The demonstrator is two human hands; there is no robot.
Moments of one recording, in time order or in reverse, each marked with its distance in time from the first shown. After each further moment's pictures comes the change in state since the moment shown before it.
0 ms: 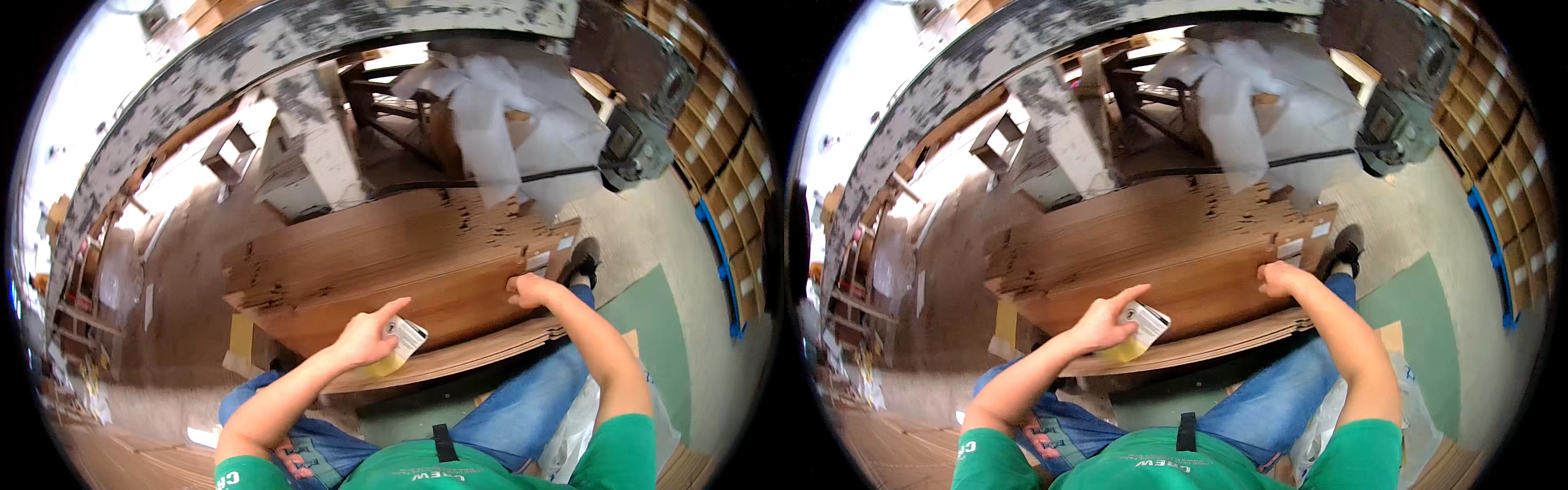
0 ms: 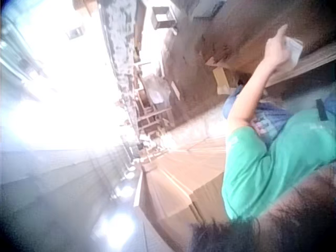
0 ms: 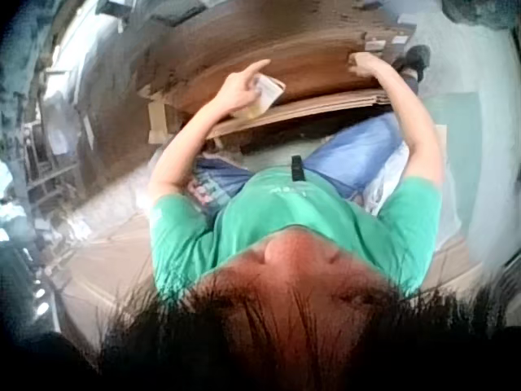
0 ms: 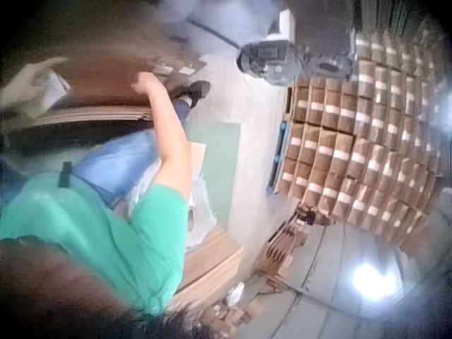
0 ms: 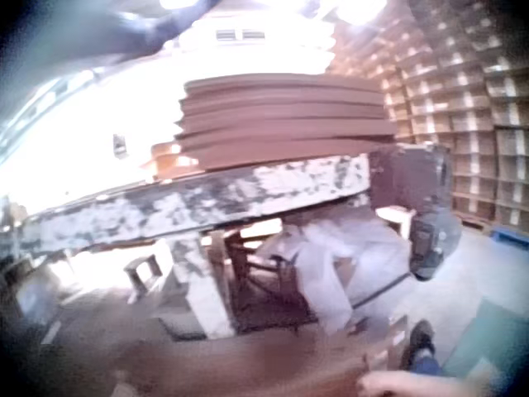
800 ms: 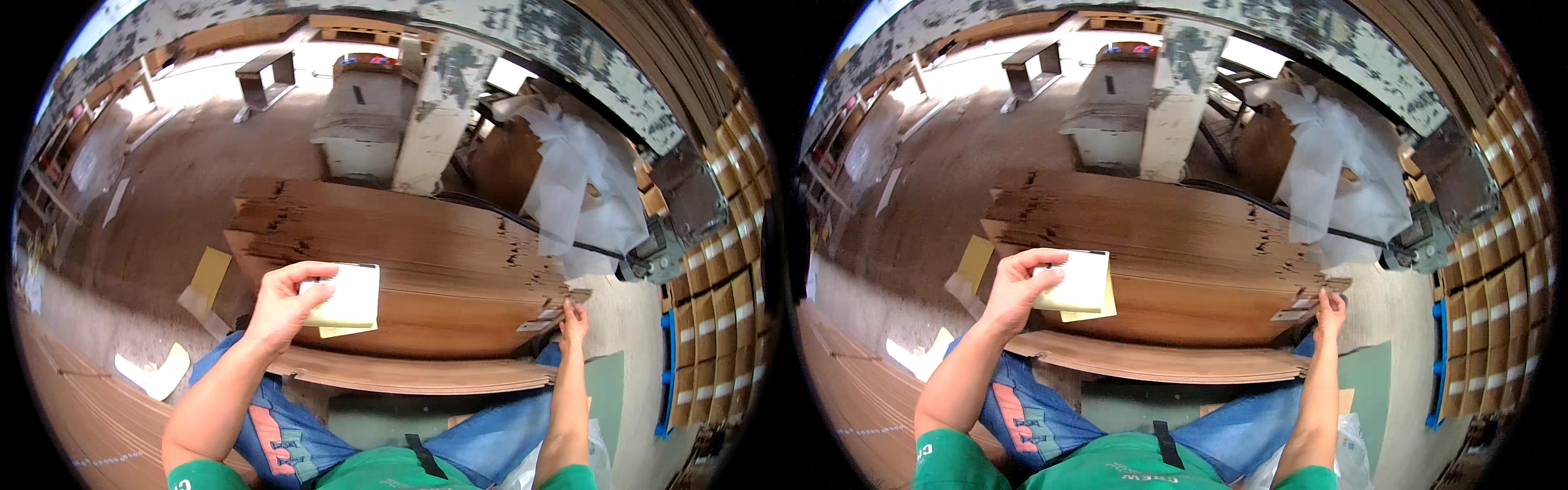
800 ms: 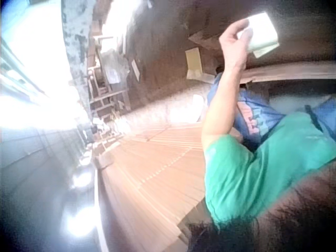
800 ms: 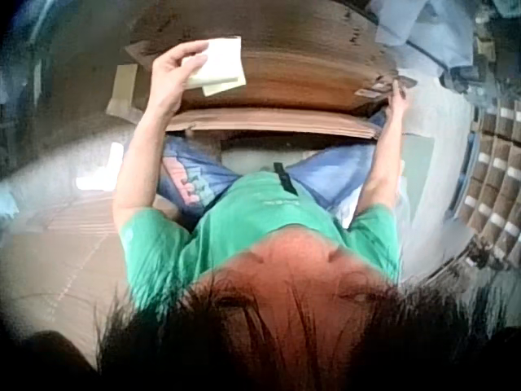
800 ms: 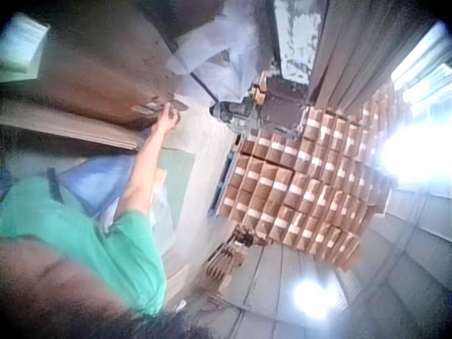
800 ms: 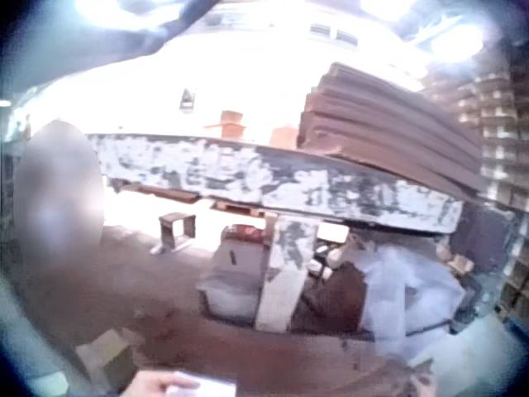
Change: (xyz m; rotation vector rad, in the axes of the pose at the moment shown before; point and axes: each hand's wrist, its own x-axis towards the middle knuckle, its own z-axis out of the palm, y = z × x) left_hand -0.099 -0.062 -0.089 -1.070 0.659 -0.092; right_hand 0.005 0.060 0.002 1.221 1.065 0.396
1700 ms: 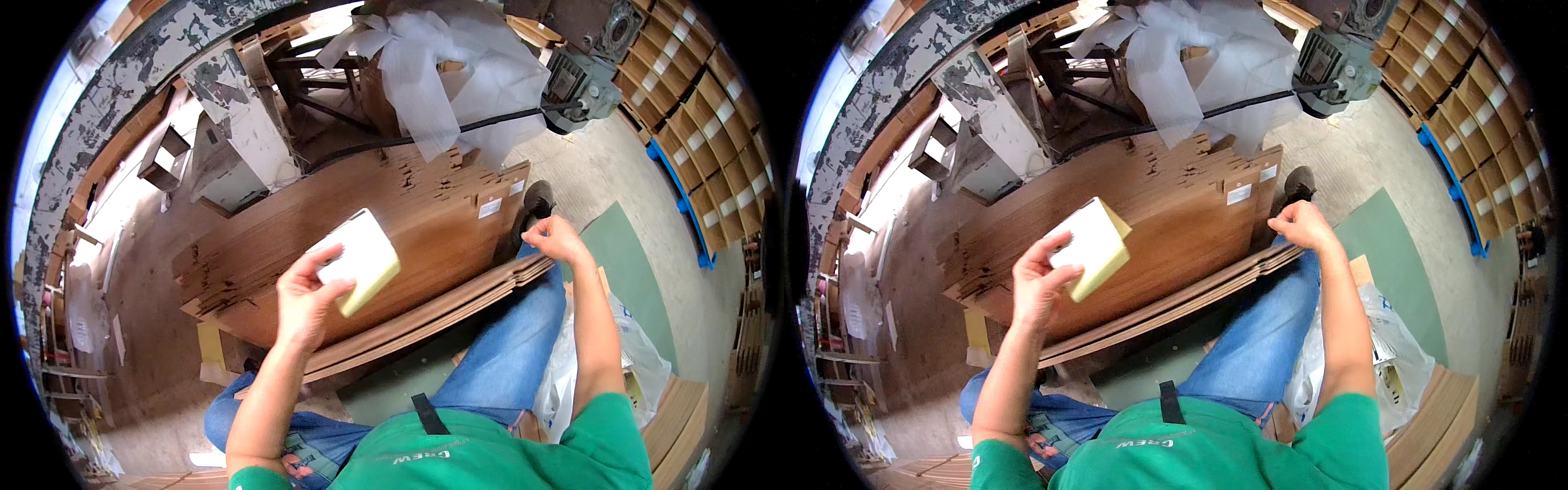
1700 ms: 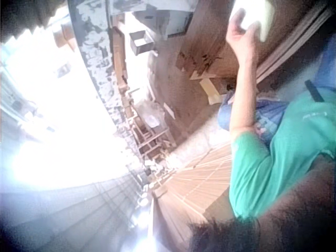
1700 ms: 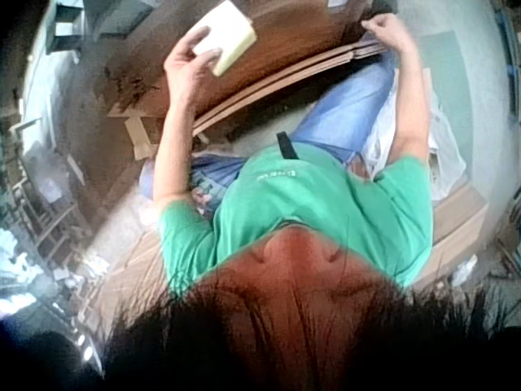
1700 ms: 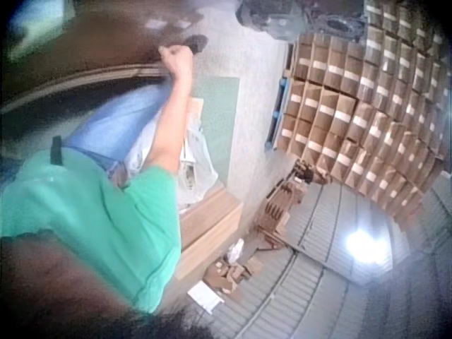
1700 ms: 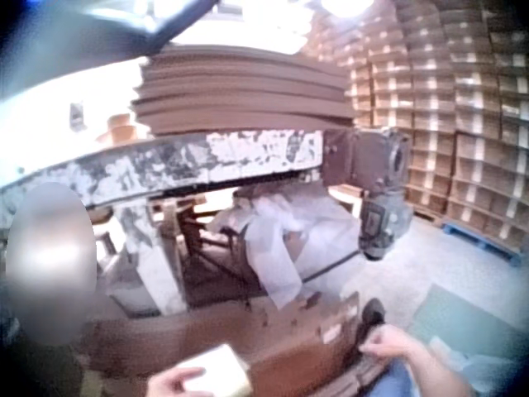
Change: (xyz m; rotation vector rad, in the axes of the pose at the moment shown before) left_hand 0.009 -0.034 0.153 -0.006 -0.288 -0.022; right_hand -0.071 -0.075 -0.089 -0.855 -0.471 -0.209
